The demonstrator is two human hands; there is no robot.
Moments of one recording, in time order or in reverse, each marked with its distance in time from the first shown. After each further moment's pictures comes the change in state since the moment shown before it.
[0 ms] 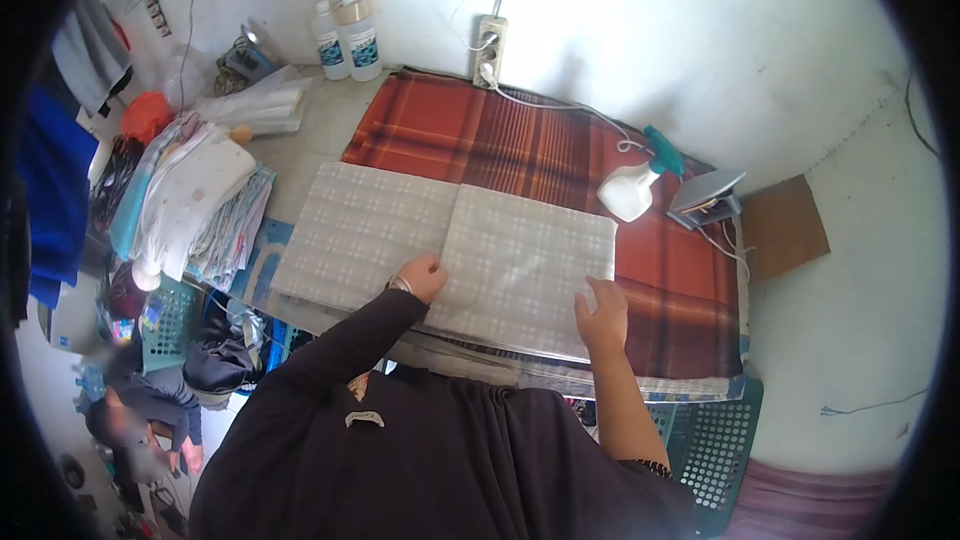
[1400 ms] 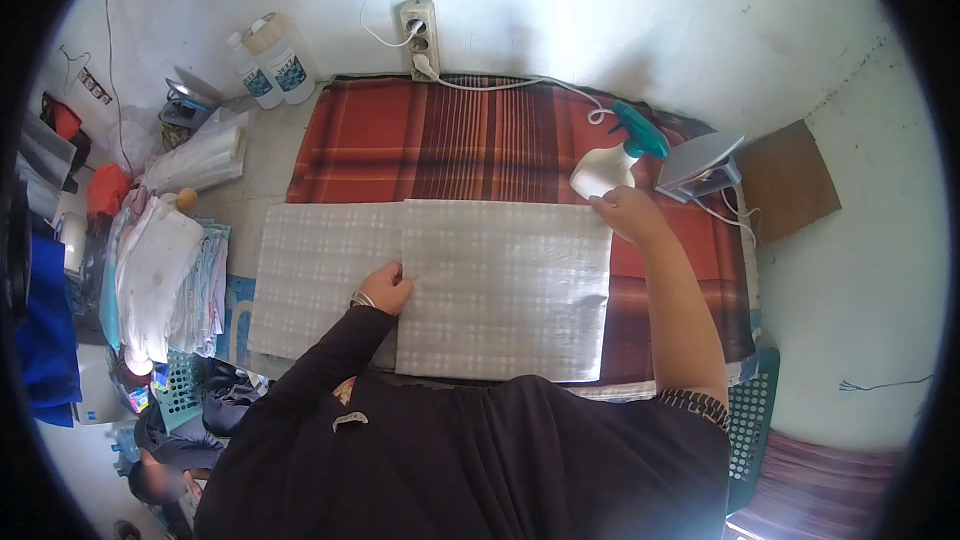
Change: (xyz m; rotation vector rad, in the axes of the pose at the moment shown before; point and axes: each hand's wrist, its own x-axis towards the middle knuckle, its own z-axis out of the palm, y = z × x) left_hand 0.044 0.008 -0.008 0.041 -0.038 -0.049; right_hand 0.190 0.065 -0.036 -0.065 -0.515 0.201
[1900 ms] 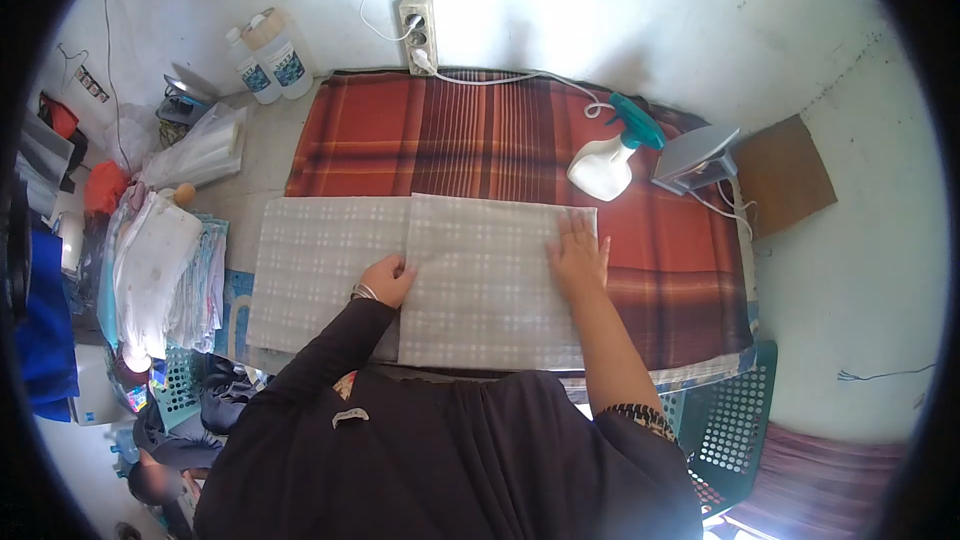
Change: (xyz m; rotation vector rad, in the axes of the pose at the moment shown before) left_hand -0.001 0.000 0.002 0.003 0.017 0.044; right_hand -0.054 -0.031 0.126 -0.250 0.264 0.028
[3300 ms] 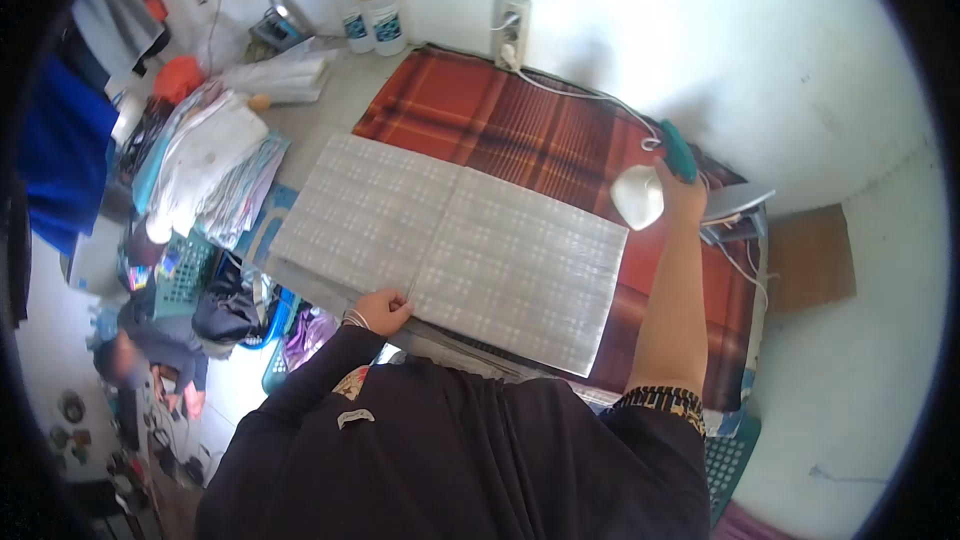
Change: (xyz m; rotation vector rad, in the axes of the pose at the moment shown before) left_hand -0.148 -0.007 0.010 0.014 0.041 -0.277; right_hand 0.124 0.064 -0.099 0.853 0.492 0.048
